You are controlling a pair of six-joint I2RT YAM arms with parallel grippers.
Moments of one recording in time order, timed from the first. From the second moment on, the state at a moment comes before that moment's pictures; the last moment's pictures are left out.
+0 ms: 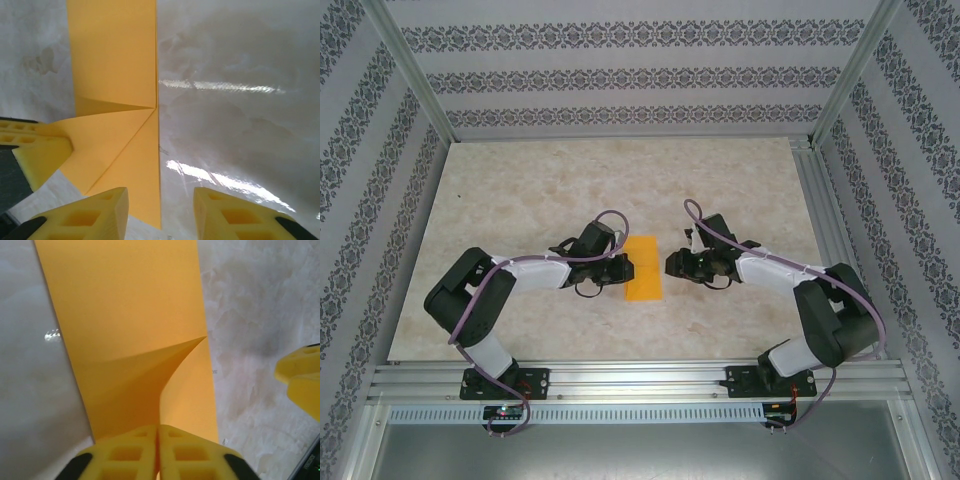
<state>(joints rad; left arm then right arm) -0.65 1.67 0.79 -0.02 0.38 -0.76 0.47 1.49 0.71 -0.24 -0.43 0.61</state>
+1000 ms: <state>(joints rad) -0.62 1.59 0.74 -0.01 0.38 -0.76 0.54 1.72 0.70 0.22 -0.59 0.91</state>
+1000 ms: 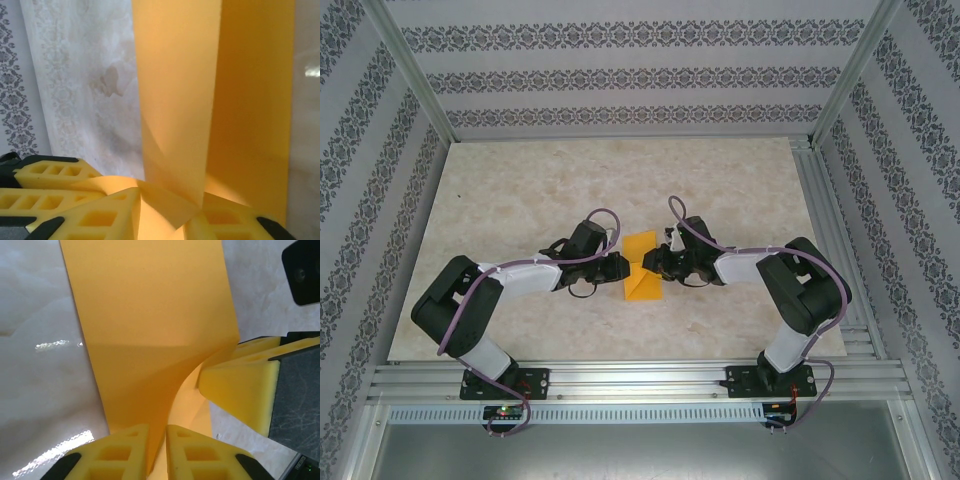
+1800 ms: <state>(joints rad) -0.48 1.19 0.67 0.22 0.61 -0.92 0.37 1.26 0.74 0.21 -0.69 0.82</state>
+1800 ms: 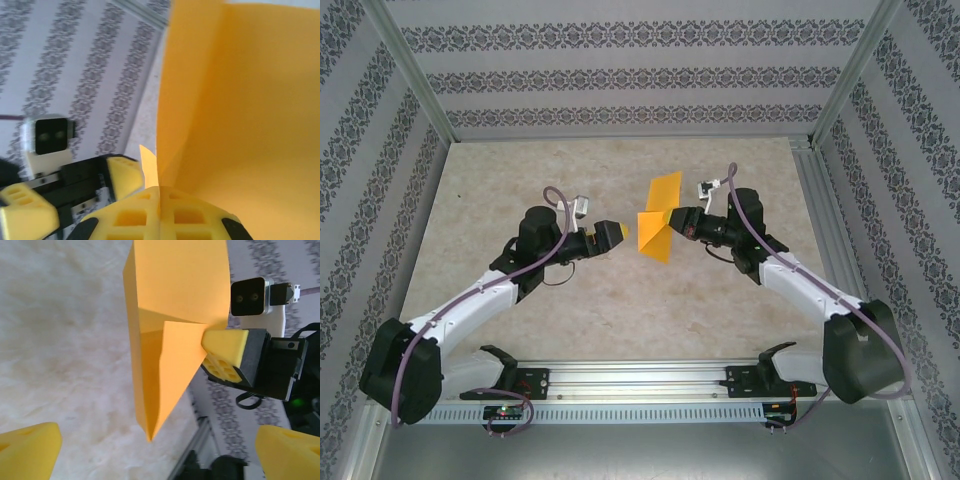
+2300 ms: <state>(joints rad) -0.53 1.34 0.73 0.60 0.76 -1.17 0.42 1.15 0.79 0.25 -0.74 0.87</state>
